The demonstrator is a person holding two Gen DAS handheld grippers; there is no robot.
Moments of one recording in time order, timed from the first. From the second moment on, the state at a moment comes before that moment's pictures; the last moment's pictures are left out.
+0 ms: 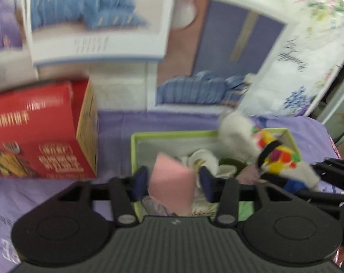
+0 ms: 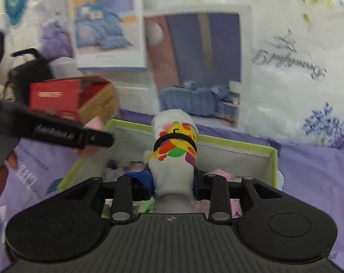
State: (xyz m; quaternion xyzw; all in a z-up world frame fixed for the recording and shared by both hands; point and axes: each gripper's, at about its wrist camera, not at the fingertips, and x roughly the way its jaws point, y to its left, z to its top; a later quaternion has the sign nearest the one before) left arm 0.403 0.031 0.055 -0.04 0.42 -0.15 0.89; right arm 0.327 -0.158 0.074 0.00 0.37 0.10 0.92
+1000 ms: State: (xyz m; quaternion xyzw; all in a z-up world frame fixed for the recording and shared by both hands) left arm 0.236 0.102 0.081 -0.01 0.37 -0.09 0.92; right arm 0.164 -0.134 0.110 -0.04 0.32 0.16 0.93
